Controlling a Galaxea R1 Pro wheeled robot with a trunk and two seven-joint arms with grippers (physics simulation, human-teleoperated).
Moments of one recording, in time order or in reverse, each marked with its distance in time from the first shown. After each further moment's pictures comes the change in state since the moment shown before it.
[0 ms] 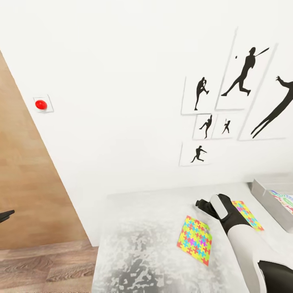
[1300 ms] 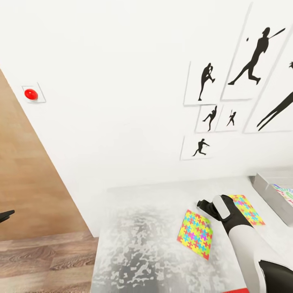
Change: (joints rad) left arm 0.000 0.000 0.000 0.000 -0.001 -0.001 0.000; right arm 0.002 0.001 -0.066 0.004 0.001 -0.001 -0.003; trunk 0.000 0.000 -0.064
